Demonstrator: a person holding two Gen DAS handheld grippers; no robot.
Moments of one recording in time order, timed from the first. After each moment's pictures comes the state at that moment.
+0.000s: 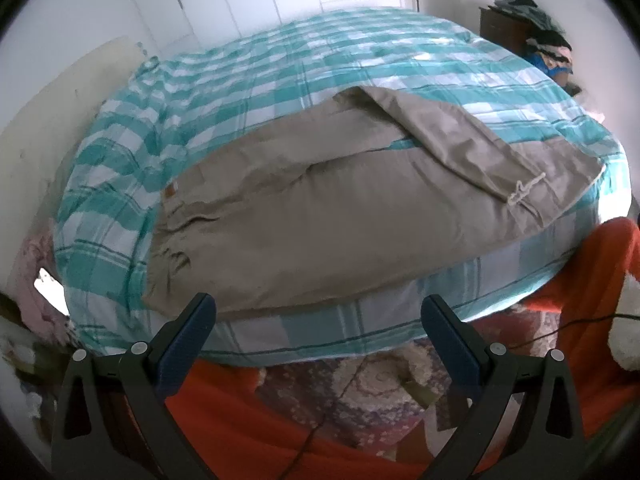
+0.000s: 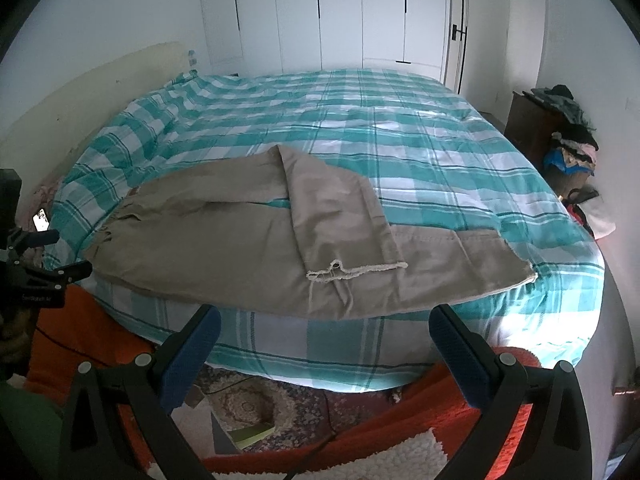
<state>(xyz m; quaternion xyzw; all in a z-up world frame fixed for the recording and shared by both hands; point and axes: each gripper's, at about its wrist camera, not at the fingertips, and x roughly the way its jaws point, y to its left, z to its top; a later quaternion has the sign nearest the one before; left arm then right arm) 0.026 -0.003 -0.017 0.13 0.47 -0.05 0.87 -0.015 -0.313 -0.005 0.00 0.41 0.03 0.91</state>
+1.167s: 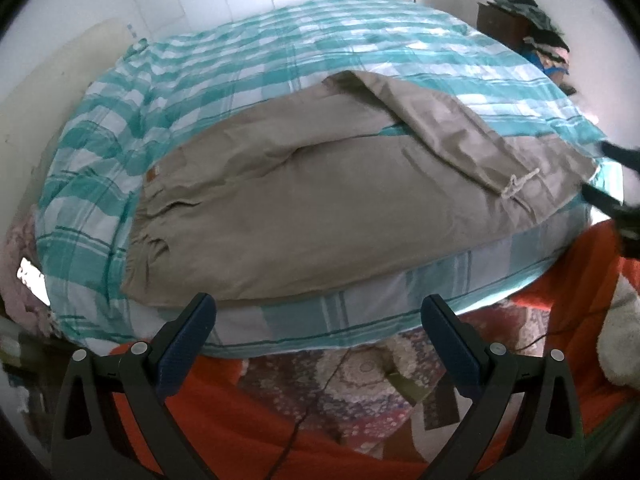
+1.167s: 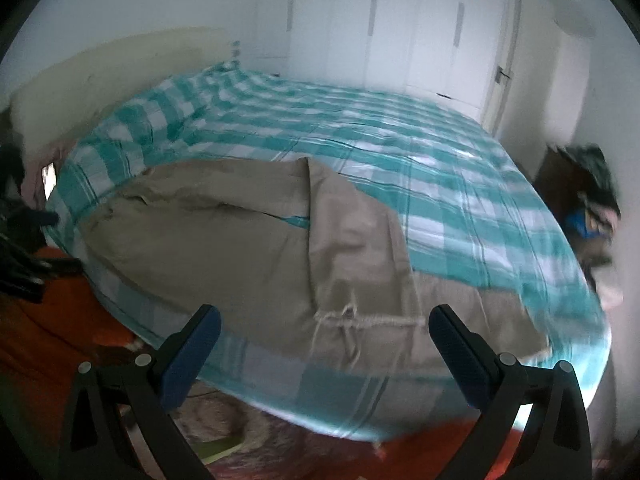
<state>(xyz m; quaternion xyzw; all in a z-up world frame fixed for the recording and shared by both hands) 0.033 -0.007 -0.030 0.12 0.50 -0.06 0.86 0.043 -0.294 -0.031 -0.09 0.37 0.09 0.92</state>
